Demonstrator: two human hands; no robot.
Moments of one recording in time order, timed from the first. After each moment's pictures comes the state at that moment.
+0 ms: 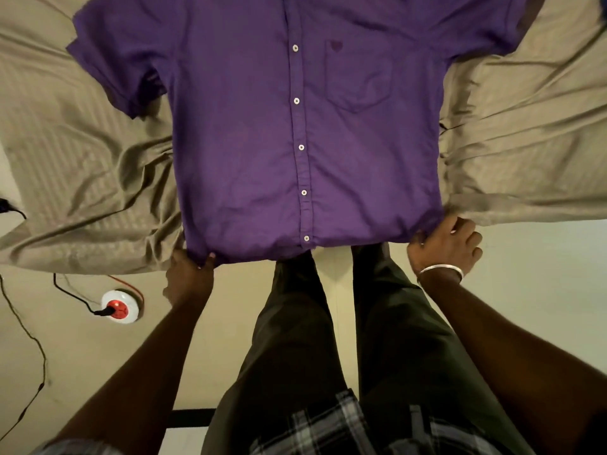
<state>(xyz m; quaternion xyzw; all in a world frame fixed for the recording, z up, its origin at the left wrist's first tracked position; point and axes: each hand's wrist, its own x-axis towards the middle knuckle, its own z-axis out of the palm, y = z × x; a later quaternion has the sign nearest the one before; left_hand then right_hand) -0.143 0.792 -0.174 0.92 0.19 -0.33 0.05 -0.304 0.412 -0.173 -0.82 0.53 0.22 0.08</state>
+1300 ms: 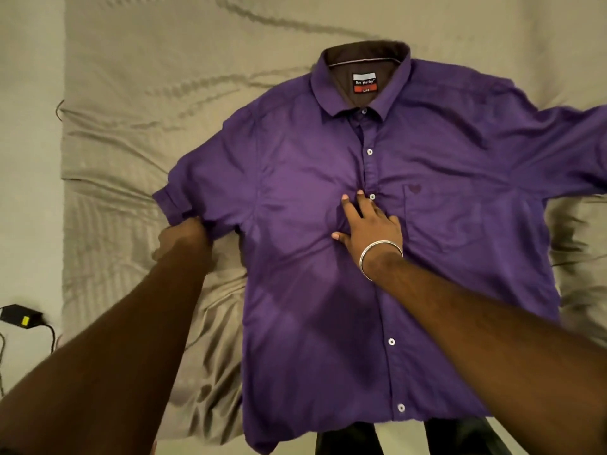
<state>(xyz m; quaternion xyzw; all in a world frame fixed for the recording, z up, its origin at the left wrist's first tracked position) 0.195 0.739 -0.253 0.78 0.44 -0.15 0.42 0.038 0.483 -0.280 -0.94 0.21 0.22 0.13</state>
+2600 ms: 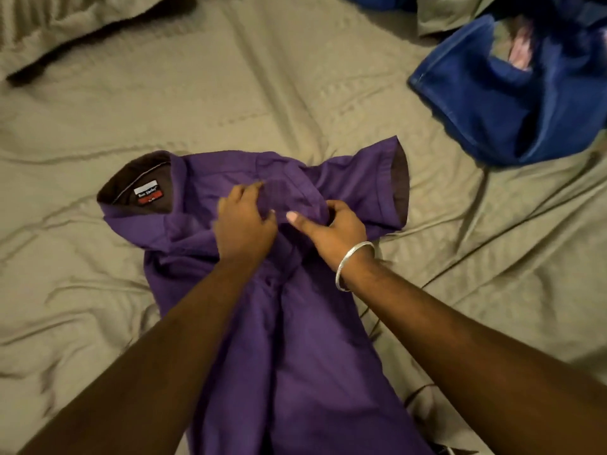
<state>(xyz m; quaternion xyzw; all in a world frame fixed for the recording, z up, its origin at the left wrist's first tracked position) 0.088 0.287 -0.237 0.94 -0.25 -0.18 0.15 -0.029 0.201 -0.242 -0.54 0.55 -0.04 0.64</state>
